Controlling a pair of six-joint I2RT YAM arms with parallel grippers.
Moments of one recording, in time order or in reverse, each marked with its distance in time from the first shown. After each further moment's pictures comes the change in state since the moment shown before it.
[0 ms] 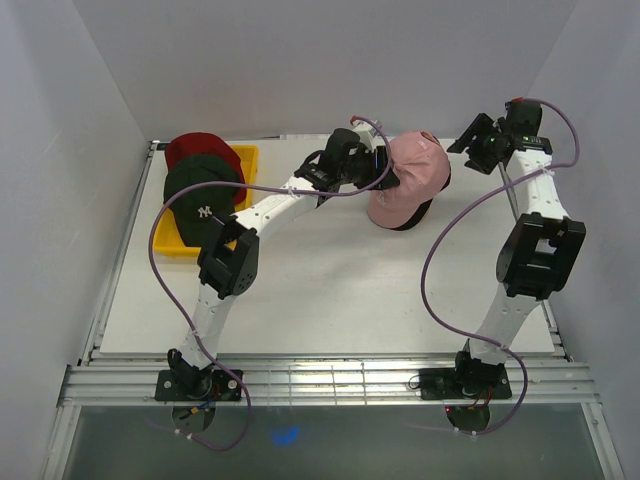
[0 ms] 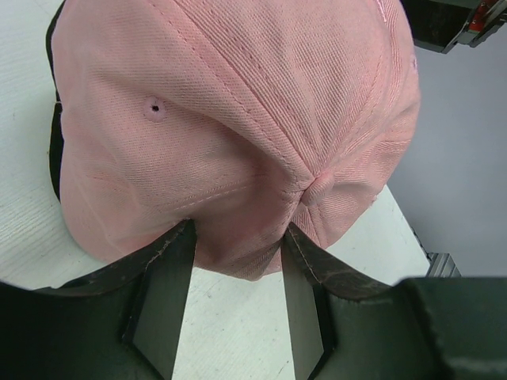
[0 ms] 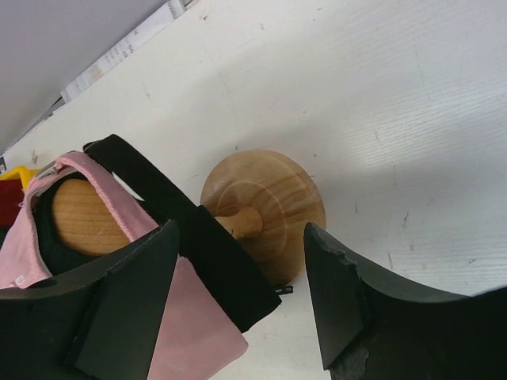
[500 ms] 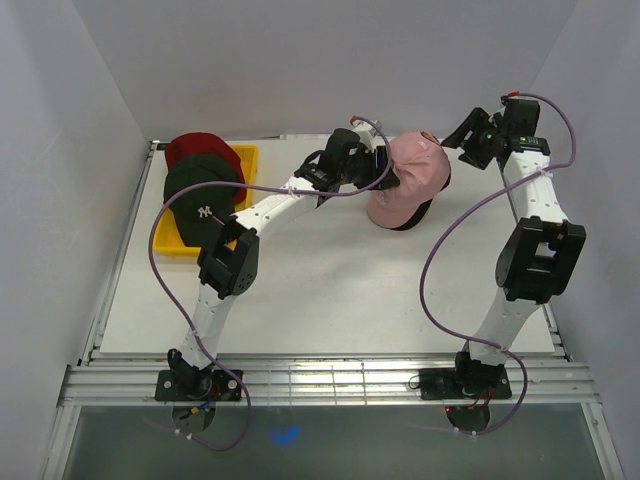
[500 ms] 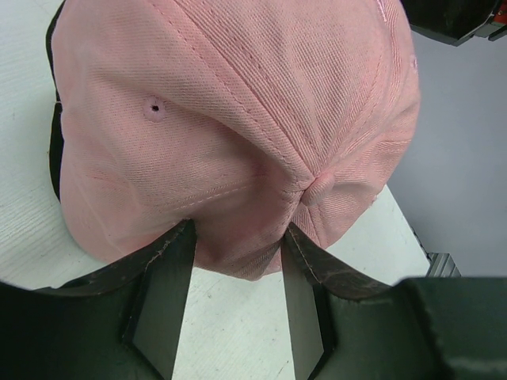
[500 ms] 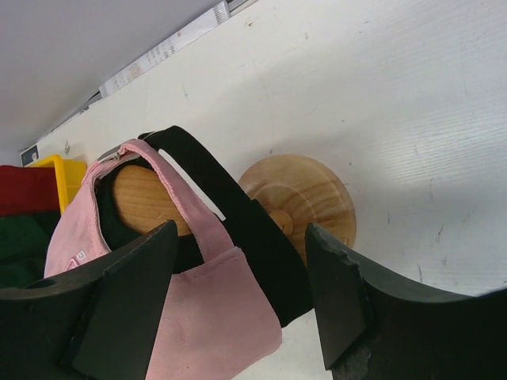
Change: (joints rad) left arm 0.000 0.000 0.000 0.000 0.000 0.000; right arm 0.023 -0.043 -0.029 0.069 -0.052 0.021
